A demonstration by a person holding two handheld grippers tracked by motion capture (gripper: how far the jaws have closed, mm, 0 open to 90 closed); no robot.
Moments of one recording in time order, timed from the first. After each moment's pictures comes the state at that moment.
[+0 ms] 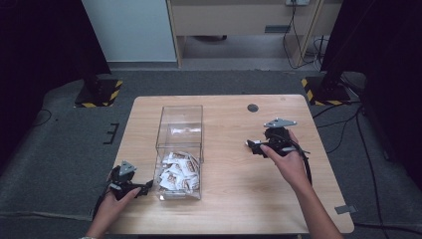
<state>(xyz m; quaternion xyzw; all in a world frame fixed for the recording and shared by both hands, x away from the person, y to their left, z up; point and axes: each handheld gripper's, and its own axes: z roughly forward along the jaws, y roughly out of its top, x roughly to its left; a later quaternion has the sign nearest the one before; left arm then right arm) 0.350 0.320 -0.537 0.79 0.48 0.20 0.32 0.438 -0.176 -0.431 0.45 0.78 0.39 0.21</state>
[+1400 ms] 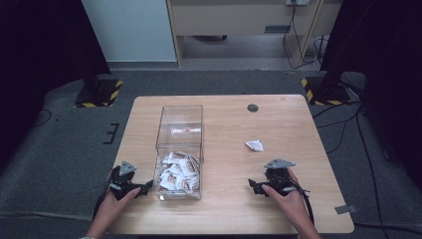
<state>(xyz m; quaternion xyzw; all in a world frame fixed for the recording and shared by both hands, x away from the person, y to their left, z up) 0.350 0.320 -0.537 0.79 0.48 0.20 0.32 0.362 -0.186 -0.525 0.45 0.80 0.36 0.15</state>
